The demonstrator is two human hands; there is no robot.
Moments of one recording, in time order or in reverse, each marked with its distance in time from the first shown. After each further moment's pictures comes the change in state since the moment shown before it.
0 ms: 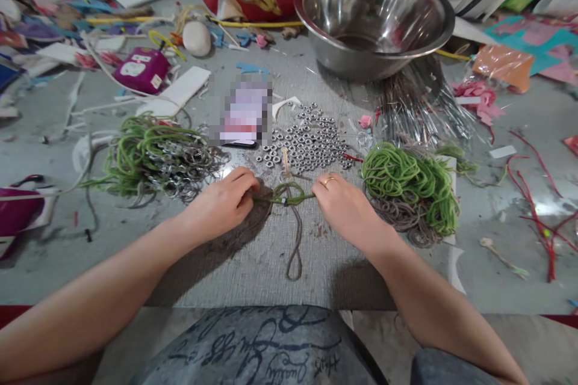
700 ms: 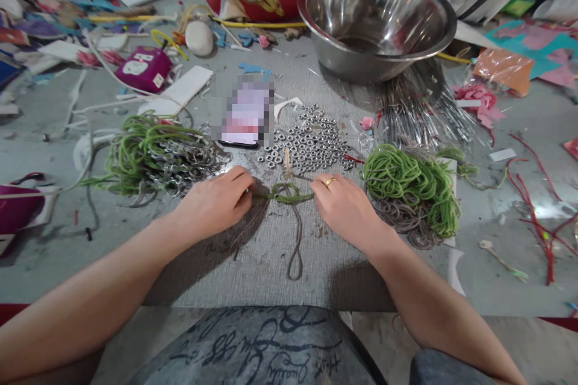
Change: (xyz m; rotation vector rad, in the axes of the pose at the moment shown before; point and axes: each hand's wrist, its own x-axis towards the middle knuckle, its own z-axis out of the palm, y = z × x) left_hand -0.003 0.000 -0.008 0.233 0.039 -0.004; right_hand 0.000 -0.001 0.001 0.020 0.169 -0.052
